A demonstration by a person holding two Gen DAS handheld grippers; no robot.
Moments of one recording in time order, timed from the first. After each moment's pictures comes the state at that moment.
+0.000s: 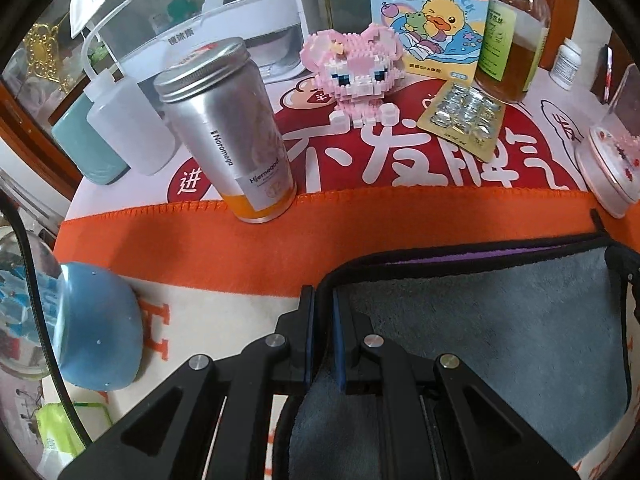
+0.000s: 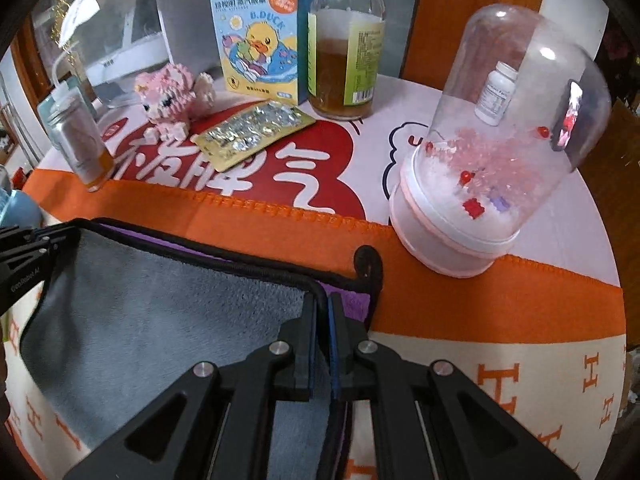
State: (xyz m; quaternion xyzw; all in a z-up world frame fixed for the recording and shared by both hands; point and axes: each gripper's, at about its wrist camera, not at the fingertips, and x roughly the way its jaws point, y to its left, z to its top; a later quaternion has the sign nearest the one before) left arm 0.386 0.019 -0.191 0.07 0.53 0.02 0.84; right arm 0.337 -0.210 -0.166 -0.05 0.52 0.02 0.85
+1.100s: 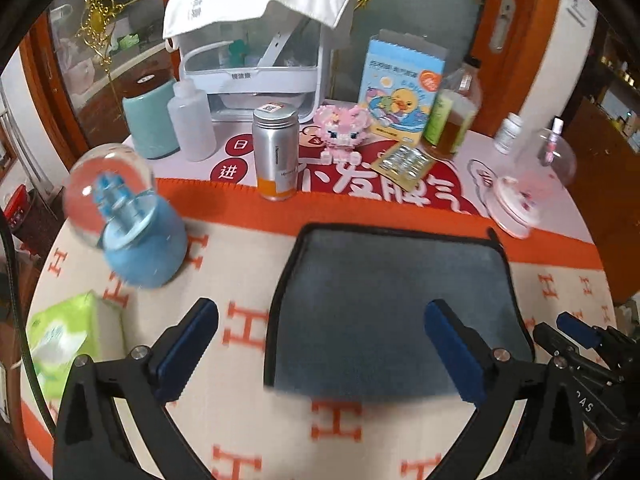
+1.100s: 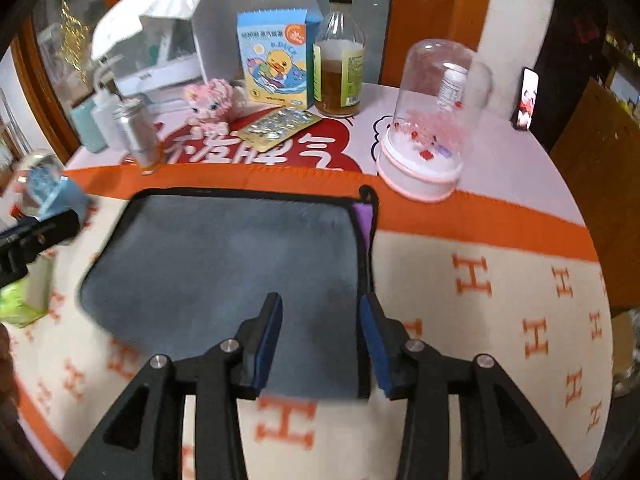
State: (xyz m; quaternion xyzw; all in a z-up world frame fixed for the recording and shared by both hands) left arm 0.245 0.042 -0.092 -0.04 0.46 -0.02 0.89; right arm 0.205 -0.192 -0.093 0.00 0.50 0.01 0.86
